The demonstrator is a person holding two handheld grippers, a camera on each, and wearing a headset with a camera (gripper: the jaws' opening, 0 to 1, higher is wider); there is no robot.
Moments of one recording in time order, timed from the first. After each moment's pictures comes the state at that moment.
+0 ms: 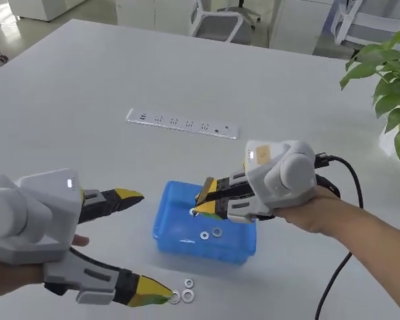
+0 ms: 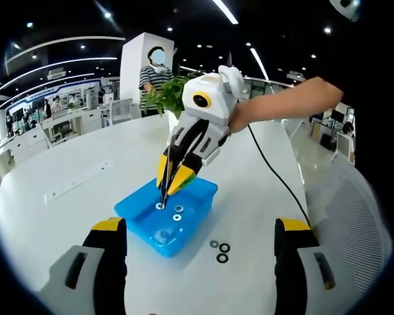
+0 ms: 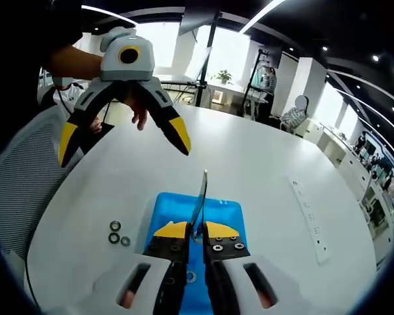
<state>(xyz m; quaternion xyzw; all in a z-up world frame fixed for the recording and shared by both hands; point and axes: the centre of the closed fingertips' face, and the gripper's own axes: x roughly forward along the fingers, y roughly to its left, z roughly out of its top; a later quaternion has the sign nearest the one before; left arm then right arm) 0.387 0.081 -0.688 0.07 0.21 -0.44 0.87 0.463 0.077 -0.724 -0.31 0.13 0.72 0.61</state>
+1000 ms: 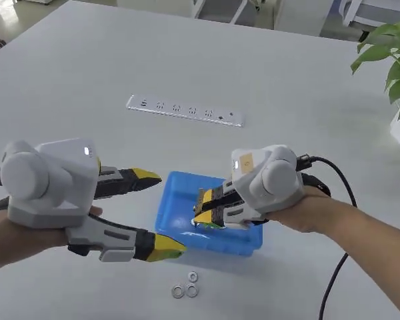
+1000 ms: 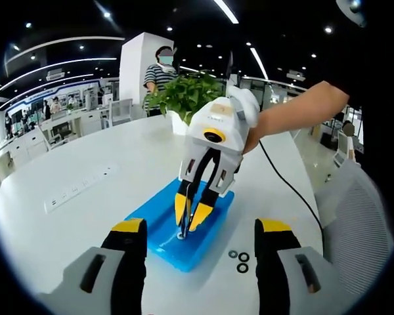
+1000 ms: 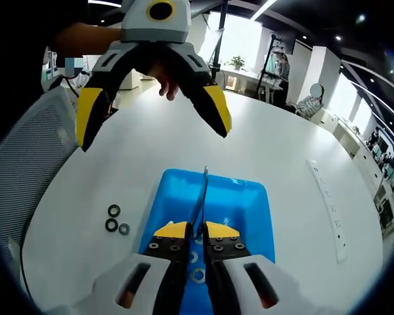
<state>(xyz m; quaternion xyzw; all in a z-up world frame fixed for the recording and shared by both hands) 0.422 0.080 -0.689 0.08 0.21 -0.44 0.87 0.454 0.078 -0.763 -0.33 0.17 0.73 0.57</state>
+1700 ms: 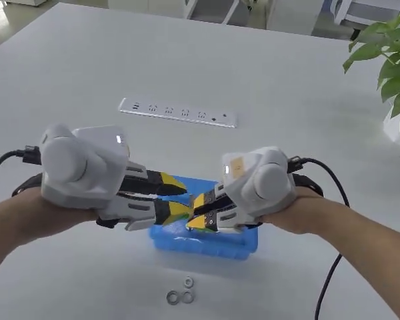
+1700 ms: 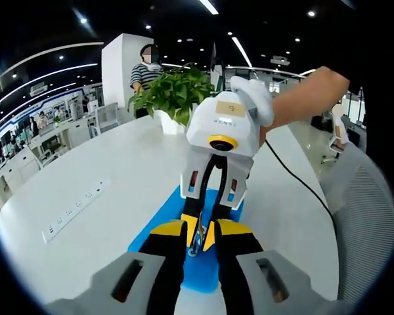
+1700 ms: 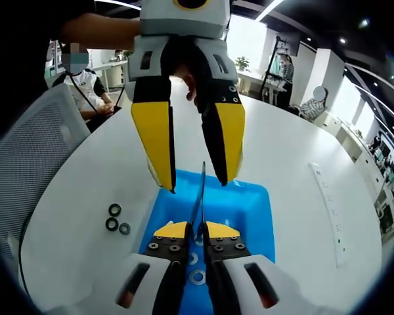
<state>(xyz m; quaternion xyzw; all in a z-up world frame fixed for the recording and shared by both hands) 0.453 0.057 -0.691 0.13 0.21 -0.48 0.85 0.453 0.079 -0.764 -0.34 0.16 0.74 0.56</state>
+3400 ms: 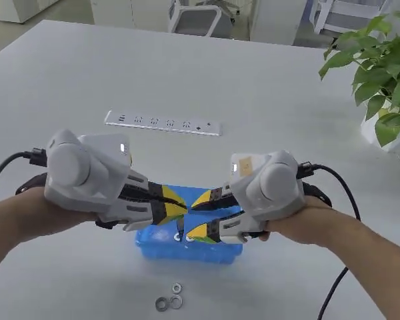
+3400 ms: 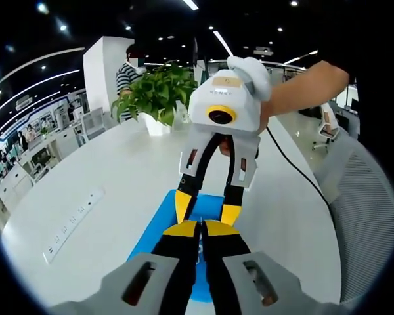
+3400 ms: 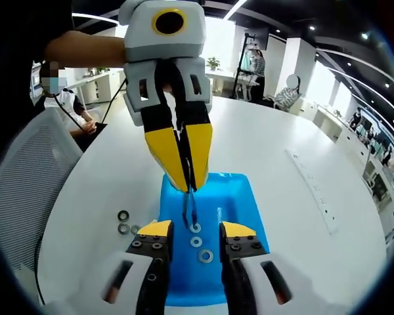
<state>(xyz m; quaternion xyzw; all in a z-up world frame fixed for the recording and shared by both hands) 0.452 0.041 -0.687 0.17 0.20 -0.51 0.82 0.457 0.049 -0.736 -0.29 0.19 0.69 0.63</state>
